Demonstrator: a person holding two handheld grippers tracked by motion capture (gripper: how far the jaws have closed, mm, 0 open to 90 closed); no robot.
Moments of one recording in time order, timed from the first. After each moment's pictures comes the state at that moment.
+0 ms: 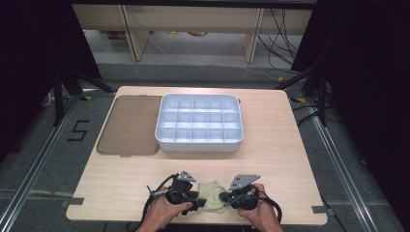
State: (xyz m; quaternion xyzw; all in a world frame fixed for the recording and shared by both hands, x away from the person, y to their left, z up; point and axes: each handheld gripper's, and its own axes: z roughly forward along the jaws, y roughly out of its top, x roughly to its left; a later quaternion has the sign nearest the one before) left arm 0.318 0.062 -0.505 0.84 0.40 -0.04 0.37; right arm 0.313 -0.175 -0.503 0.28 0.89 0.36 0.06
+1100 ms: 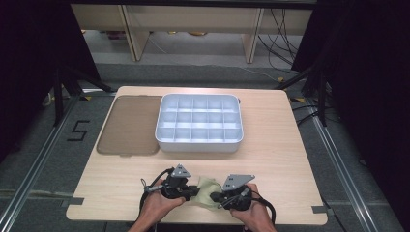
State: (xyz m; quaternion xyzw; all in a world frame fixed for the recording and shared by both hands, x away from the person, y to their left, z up) left arm 0.328 0.077 -0.489 0.85 0.36 0.03 0.38; right arm 0.308 -0.153 -0.490 0.25 0.88 0.39 0.04
